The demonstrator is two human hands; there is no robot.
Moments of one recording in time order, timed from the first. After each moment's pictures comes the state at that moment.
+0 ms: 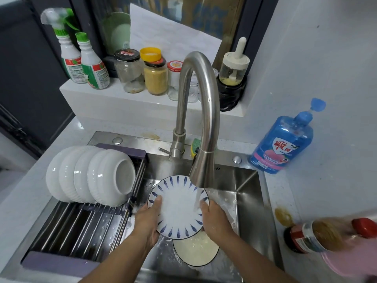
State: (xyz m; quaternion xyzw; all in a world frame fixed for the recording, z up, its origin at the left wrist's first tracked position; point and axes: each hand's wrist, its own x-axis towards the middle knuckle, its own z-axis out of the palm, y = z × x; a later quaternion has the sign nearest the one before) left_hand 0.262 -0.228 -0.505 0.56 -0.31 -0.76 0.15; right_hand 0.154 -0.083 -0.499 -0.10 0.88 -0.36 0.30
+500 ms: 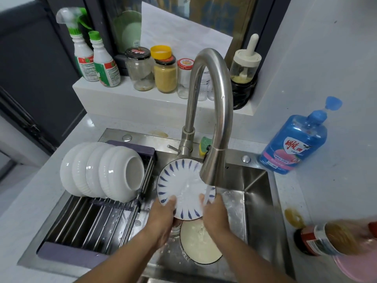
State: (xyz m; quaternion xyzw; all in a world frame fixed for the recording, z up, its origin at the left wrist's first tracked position) left_hand 0.264 -0.218 -0.487 0.49 -0.42 -0.76 0.11; right_hand 0.170 -0.115 -0.505 0.01 0.85 -0.45 0.26
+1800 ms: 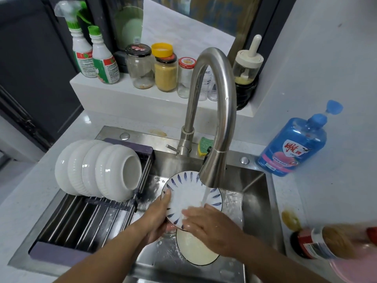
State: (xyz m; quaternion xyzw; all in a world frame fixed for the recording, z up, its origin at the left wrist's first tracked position) left_hand 0.266 -0.239 -0.487 0.42 -0.40 -0.81 -0.03; right_hand 0.158 -0.075 -0.458 -0.56 0.76 -0.16 0.30
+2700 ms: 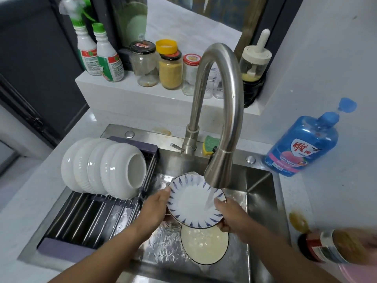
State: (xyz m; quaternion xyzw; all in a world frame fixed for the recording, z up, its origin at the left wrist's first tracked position) left_hand 0.277 -0.252 -0.481 0.40 -0.62 -0.68 0.04; right_hand 0.125 -0.080 -0.480 0.02 0.77 -0.43 0.47
